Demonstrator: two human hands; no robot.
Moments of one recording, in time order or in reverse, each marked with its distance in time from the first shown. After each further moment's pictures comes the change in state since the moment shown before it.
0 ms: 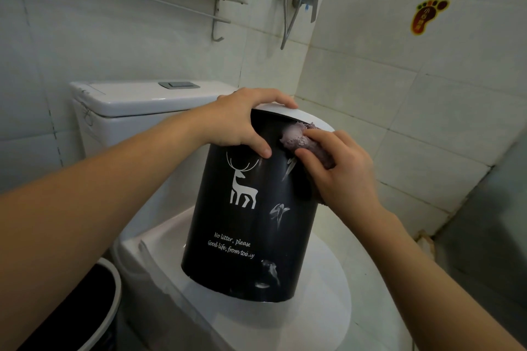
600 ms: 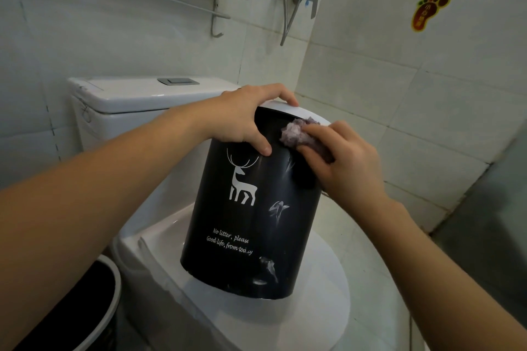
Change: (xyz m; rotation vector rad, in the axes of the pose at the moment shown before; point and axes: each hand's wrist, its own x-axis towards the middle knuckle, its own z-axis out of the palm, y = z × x) left_hand 0.003 0.001 -0.003 0.044 -0.028 -0.026; right_hand 0.008 0.010 -0.003 -0.130 0.005 -0.197
